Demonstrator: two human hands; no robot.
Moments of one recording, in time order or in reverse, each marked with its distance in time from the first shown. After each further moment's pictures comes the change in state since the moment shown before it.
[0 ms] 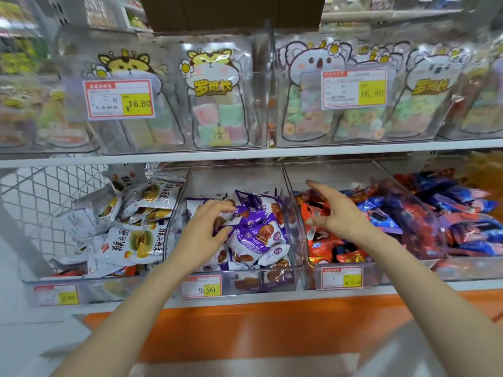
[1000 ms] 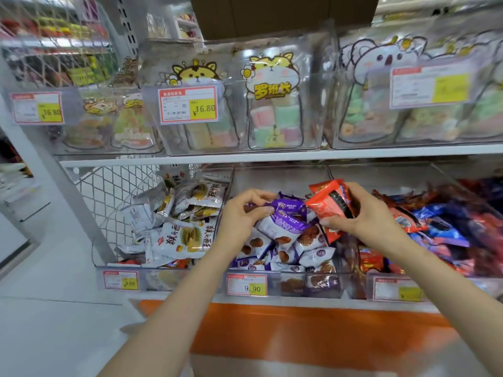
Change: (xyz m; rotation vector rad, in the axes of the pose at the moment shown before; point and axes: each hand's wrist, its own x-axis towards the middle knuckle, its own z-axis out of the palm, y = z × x) left_hand 0.013 0.012 -0.021 -0.669 0.176 -0.204; right_hand -0.012 -0.056 0.021 0.280 0.038 -0.084
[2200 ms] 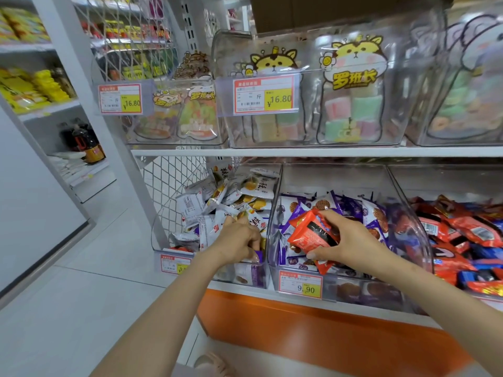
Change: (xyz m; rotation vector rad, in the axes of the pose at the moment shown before) left_hand -0.018 -0.055 -0.111 1.150 -0.506 -0.047; right_hand 0.002 -0.042 0.095 -0.041 -0.424 0.042
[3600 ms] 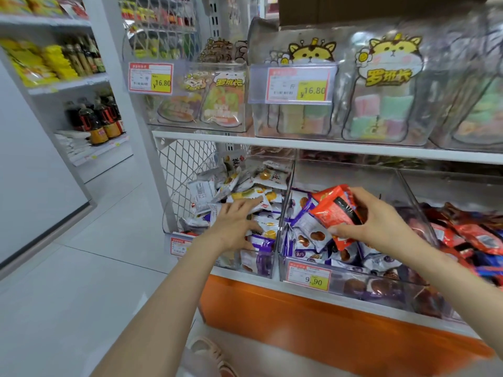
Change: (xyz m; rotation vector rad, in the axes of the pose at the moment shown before) left_hand -0.024 -0.012 -0.013 0.236 -0.050 -0.072; right_hand 0.001 -0.010 -0.019 -0.089 0.193 -0.083
